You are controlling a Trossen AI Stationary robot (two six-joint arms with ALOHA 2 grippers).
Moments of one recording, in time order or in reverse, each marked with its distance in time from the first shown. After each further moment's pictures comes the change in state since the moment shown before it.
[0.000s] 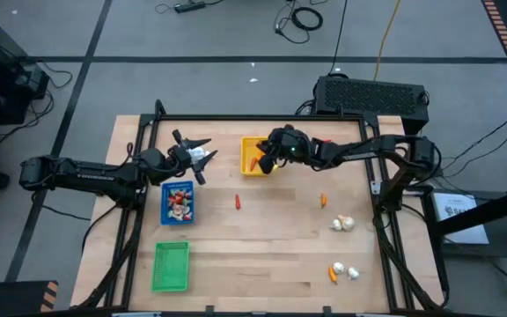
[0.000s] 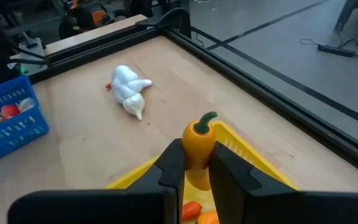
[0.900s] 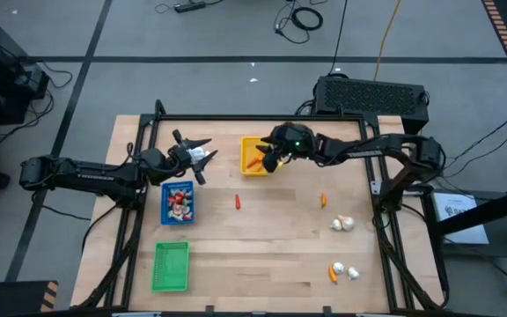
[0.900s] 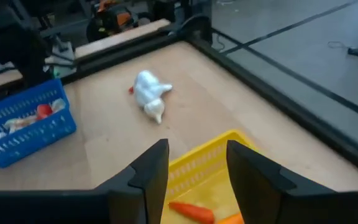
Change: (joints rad) left arm 0.000 0.000 0.000 -0.006 0.000 0.000; right arm -0.037 -0.053 0.000 -0.027 -0.119 -0.031
